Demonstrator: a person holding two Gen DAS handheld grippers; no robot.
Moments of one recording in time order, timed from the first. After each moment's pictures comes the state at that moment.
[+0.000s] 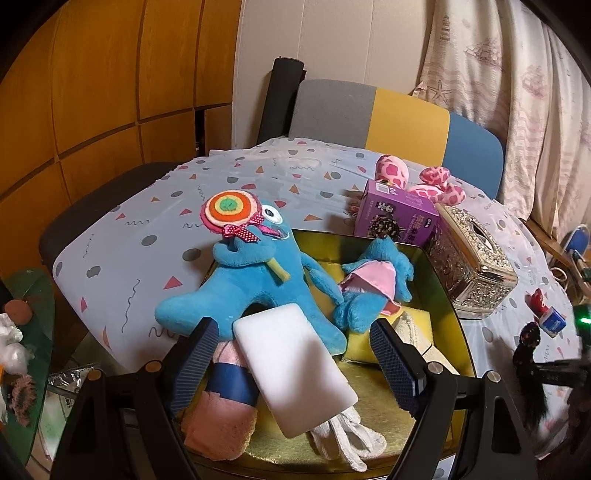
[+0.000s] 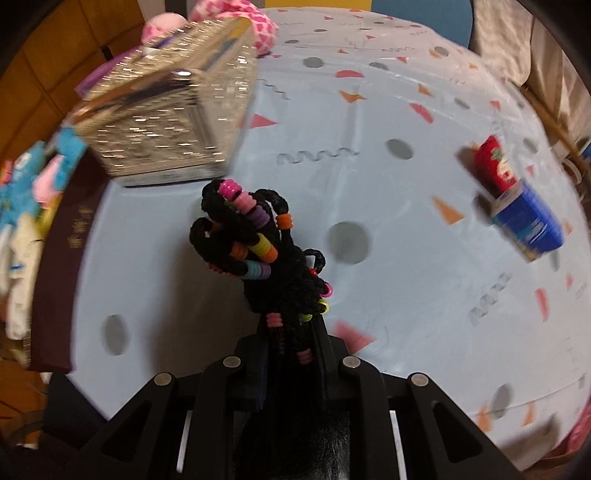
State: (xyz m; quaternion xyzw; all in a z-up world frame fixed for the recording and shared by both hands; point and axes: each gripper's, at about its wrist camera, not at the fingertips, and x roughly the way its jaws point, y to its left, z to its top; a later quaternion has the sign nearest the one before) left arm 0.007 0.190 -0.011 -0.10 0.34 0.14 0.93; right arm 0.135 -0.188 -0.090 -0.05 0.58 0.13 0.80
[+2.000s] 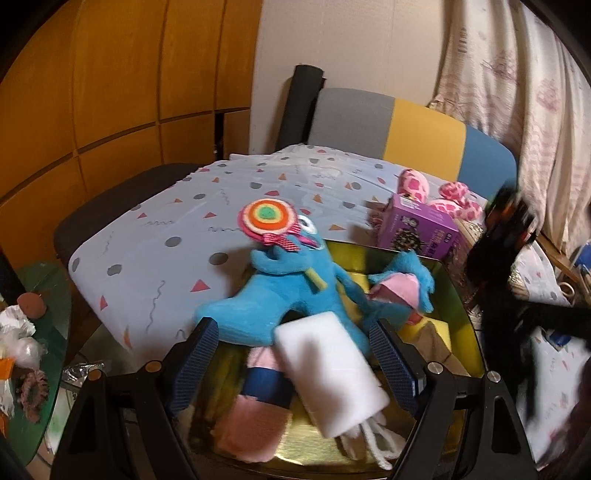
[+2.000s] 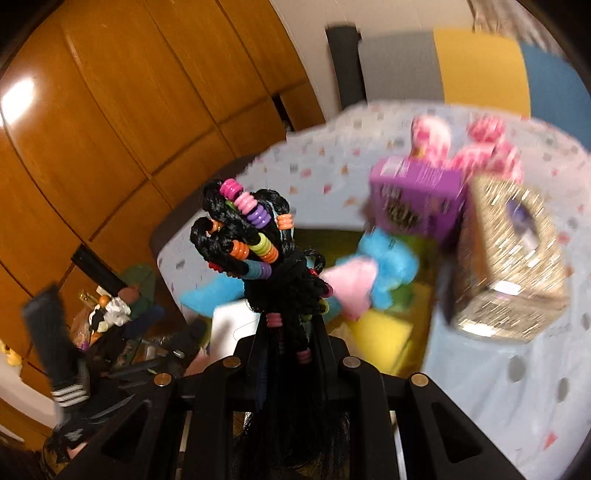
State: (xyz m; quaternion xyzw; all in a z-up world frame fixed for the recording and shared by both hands) left arm -0.005 0.213 -0.007 -0.12 0.32 0.16 0.92; right arm 0.097 0.042 0.018 0.01 0.46 0.39 0.80
